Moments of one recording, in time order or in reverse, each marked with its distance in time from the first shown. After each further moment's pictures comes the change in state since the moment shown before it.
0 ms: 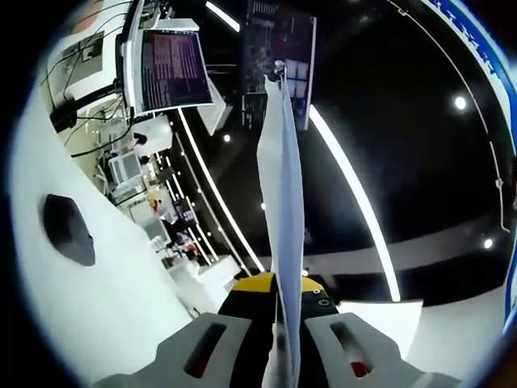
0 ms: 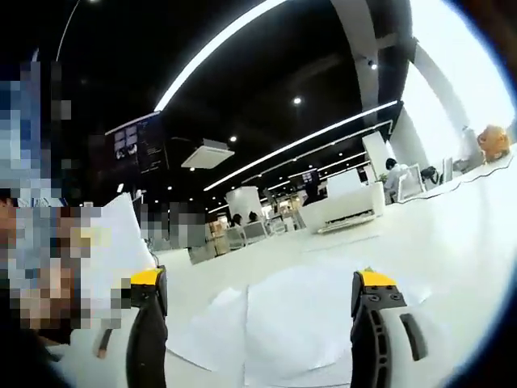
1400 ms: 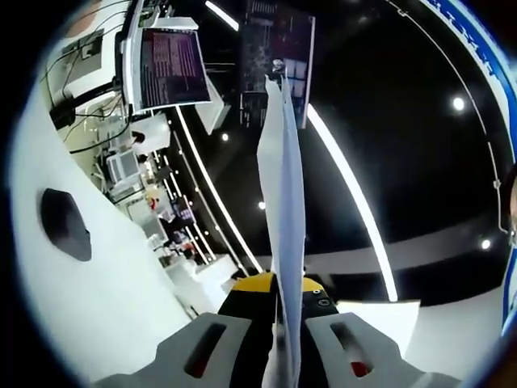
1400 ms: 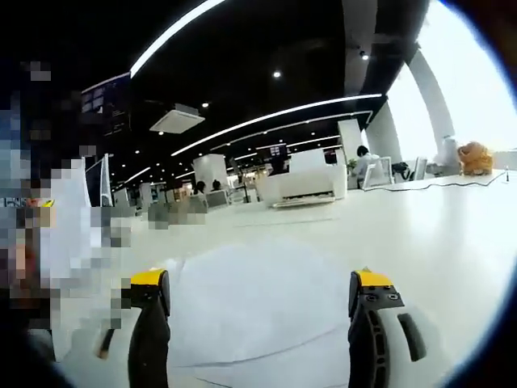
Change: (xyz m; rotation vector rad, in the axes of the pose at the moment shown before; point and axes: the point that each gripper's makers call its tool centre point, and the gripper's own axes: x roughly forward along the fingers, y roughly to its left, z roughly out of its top) left arm 0.002 0.008 -0.001 -0.011 0.003 -0.012; right arm 0.002 -0.077 -0.020 -0.070 0.166 -0.186
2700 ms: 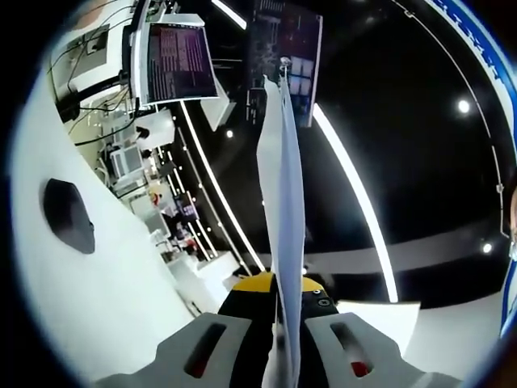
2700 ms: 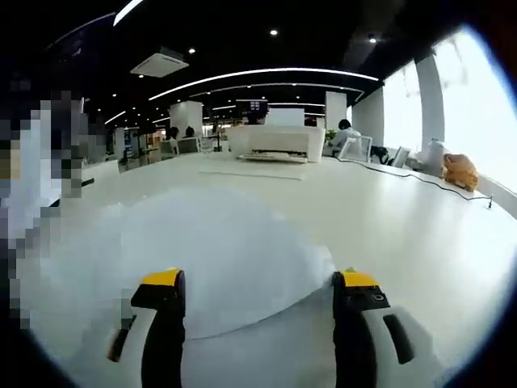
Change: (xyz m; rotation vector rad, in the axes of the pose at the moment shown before) left arm -0.004 0.005 -0.005 -0.016 0.009 0.020; right arm 0.020 -0.044 -0.055 -0.141 0.282 -0.159
